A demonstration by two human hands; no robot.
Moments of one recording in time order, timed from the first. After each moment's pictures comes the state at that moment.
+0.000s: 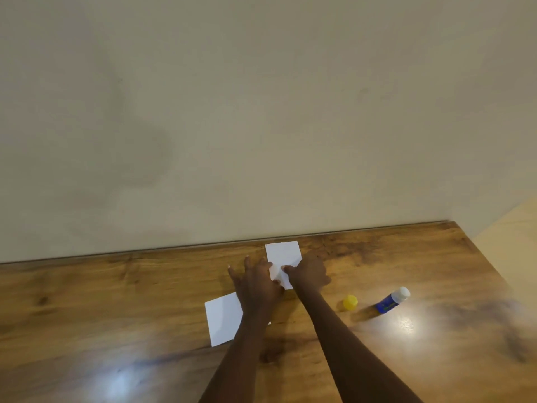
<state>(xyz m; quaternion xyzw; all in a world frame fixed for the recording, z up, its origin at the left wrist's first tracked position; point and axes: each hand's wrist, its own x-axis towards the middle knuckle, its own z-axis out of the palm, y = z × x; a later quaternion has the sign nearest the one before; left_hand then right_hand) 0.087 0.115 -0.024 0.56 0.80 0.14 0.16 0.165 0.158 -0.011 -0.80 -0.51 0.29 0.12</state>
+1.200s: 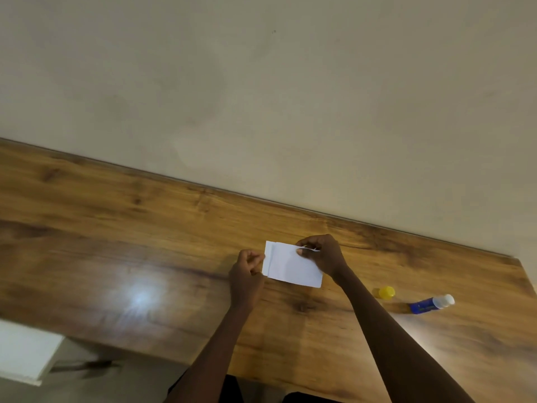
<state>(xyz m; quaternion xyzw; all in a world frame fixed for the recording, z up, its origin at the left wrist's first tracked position) 0.026 0.006 -0.020 0.24 0.79 0.47 0.32 0.144 0.129 0.000 -0.47 -0.78 0.39 0.12</state>
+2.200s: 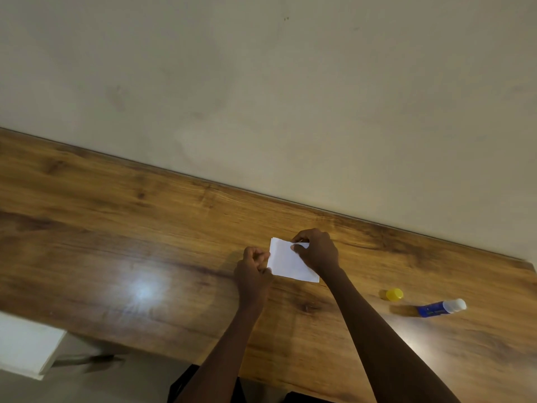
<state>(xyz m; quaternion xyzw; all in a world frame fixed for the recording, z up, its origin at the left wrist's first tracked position) 0.034 0.009 -0.019 0.23 0.79 0.49 0.29 0.113 0.124 -0.014 -0.53 -0.80 0.28 0.07</state>
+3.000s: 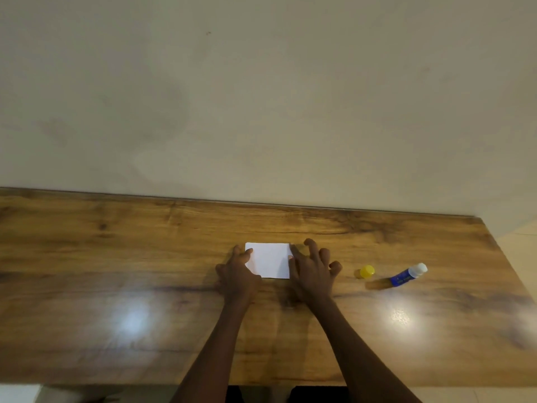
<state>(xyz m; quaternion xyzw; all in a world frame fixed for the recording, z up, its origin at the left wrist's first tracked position) 0.033 0.028 -0.018 0.36 0.86 0.22 0.30 0.166 0.079 -0.042 -0.61 -0.78 0.12 0.08</state>
